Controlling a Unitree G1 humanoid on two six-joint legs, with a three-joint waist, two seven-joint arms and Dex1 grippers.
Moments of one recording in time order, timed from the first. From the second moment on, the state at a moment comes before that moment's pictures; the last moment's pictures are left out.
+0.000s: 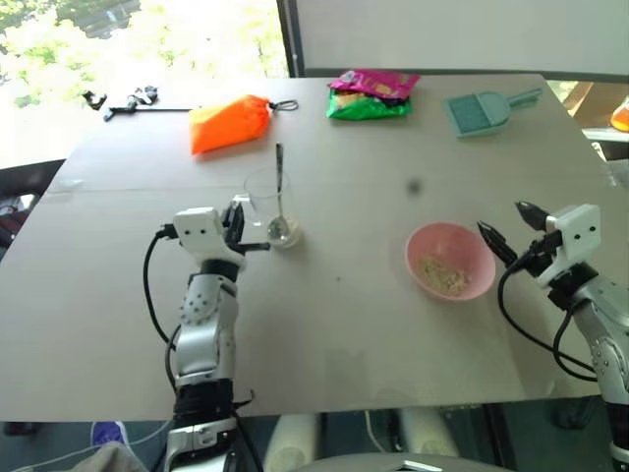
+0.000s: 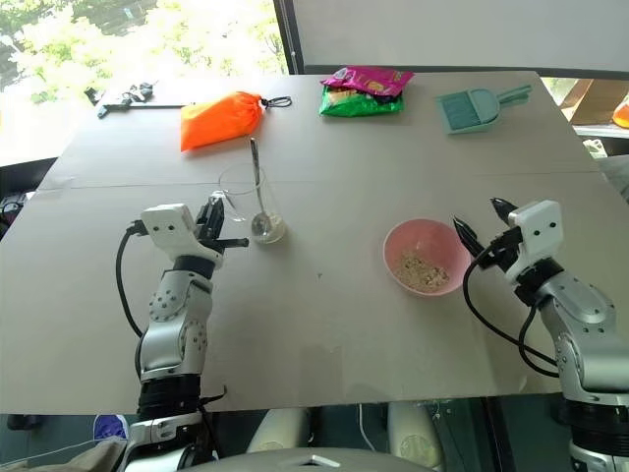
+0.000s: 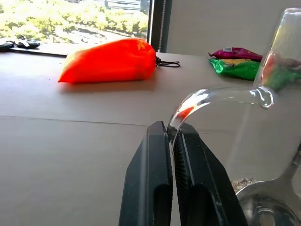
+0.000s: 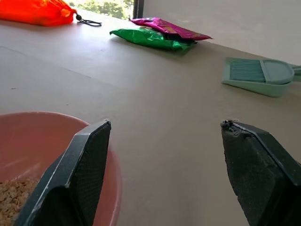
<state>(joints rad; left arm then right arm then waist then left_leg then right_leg) -0.21 0.14 0.25 -0.05 -0.20 0.05 -0.16 -0.06 -0.57 -0.22 -0.27 0.40 0.22 0.50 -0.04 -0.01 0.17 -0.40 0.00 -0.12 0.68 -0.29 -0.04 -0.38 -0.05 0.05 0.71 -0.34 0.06</state>
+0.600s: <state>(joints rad) -0.21 0.16 0.27 -0.03 -0.22 0.04 -0.16 -0.02 -0.84 -0.31 -0.55 0.80 0.40 0.91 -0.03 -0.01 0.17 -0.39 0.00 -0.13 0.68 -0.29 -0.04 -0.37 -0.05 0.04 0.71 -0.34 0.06</state>
